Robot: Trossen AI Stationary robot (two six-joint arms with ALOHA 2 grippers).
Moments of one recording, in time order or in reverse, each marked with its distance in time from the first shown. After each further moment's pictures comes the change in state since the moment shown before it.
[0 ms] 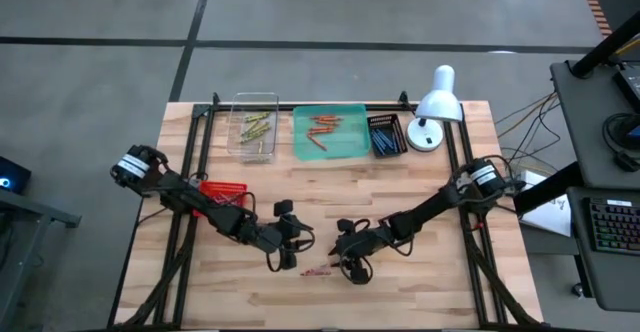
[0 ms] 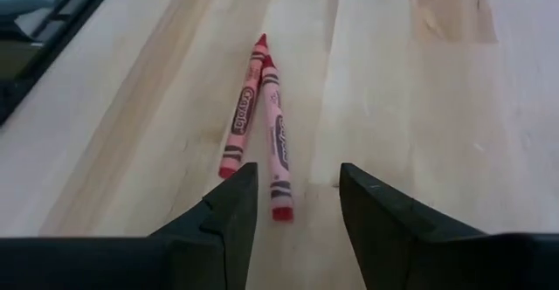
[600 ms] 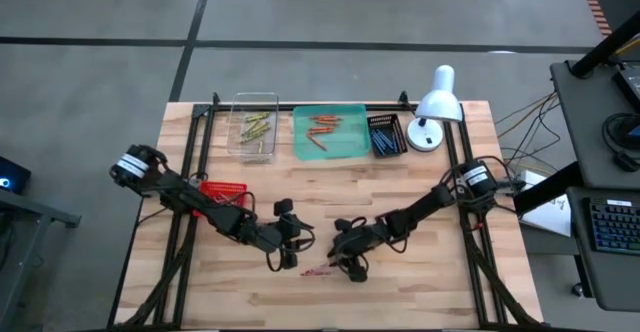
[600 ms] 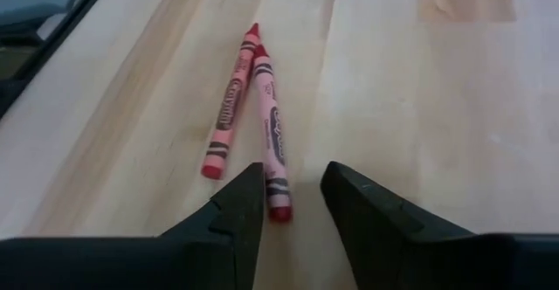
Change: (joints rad) left arm 0.000 -0.008 0.009 -0.002 -0.018 0.001; right arm -0.048 0.057 0.001 0.053 -0.075 0.014
